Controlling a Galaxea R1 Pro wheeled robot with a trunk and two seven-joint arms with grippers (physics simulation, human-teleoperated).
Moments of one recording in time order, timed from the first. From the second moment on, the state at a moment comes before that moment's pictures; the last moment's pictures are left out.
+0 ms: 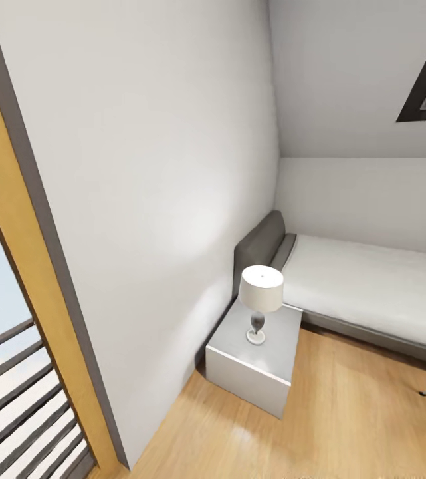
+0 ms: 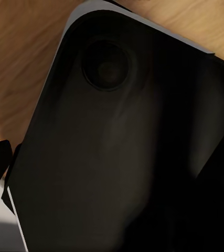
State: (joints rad) left arm 0.01 -0.01 0.20 -0.05 0.26 -0.02 0.00; right arm -0.34 -0.14 0.03 0.03 0.30 0.06 0.07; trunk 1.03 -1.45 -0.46
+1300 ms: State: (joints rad) left arm 0.01 -0.01 0.20 -0.05 0.26 -0.02 0.00; right arm -0.34 -0.14 0.03 0.03 0.30 0.06 0.07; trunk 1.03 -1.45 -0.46
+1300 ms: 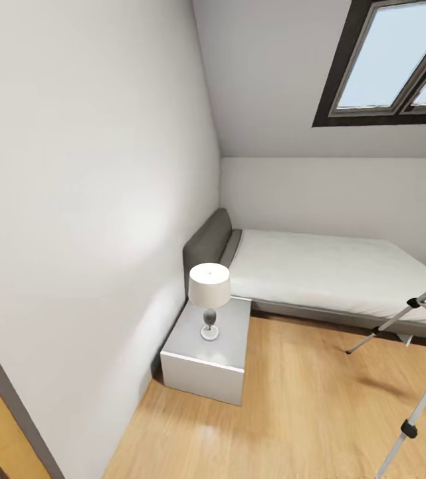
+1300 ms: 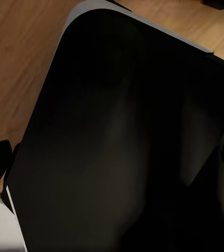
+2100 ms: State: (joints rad) left arm 0.01 -0.01 0.20 -0.05 0.26 -0.02 0.00; right arm -0.34 -0.14 0.03 0.03 0.30 0.06 0.07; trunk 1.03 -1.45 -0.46
